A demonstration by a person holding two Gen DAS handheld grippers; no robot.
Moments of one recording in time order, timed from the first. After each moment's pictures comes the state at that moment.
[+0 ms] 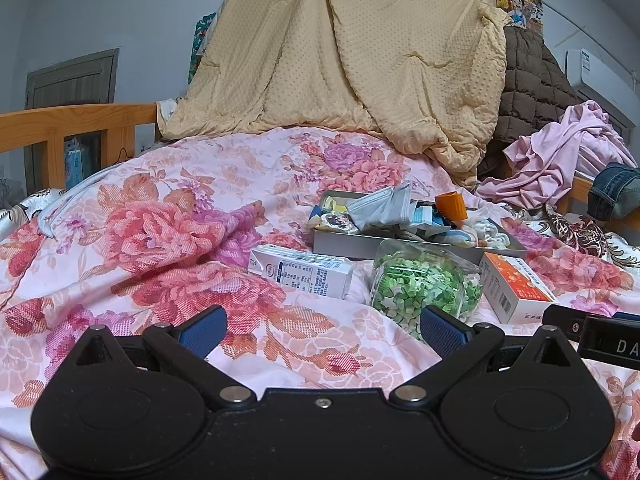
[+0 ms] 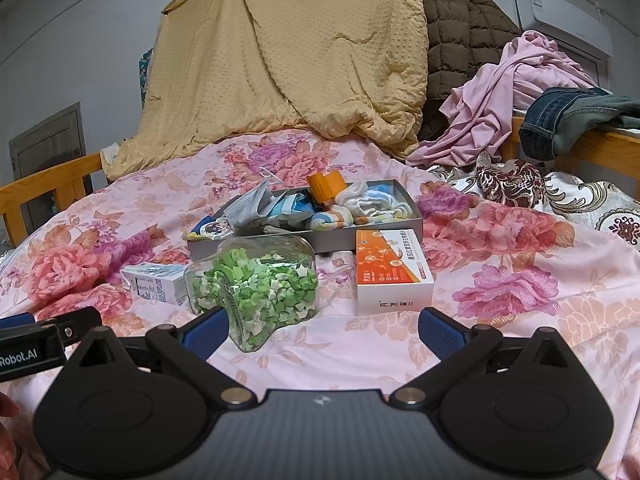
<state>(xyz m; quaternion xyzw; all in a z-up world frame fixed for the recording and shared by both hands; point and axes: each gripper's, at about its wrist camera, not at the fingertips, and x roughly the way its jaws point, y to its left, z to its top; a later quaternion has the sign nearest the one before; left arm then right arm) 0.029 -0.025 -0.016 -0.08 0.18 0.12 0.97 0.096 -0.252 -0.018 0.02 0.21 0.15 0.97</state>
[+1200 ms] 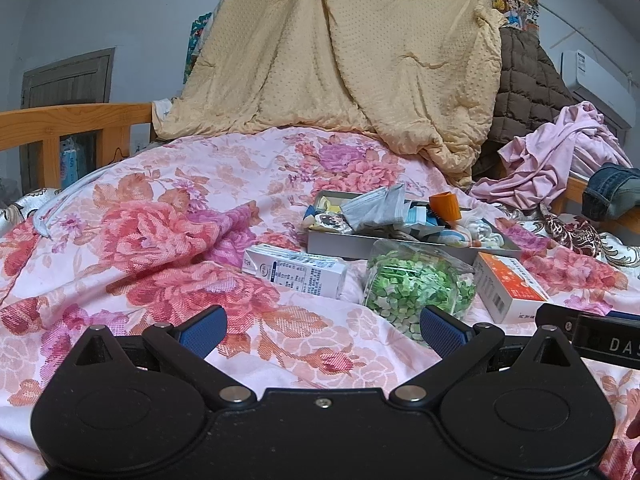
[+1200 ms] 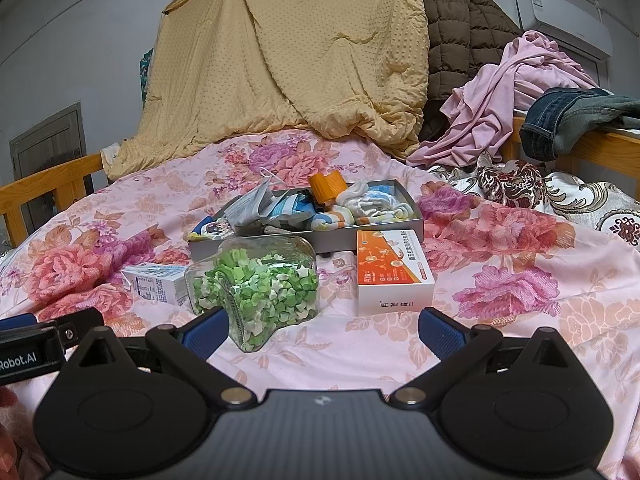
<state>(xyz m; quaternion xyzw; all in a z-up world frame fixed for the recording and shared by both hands) 0.028 -0.026 -0.016 -0.08 0.18 0.12 0.97 0.096 -0.252 -0.018 0.02 0.21 0.15 0.97</state>
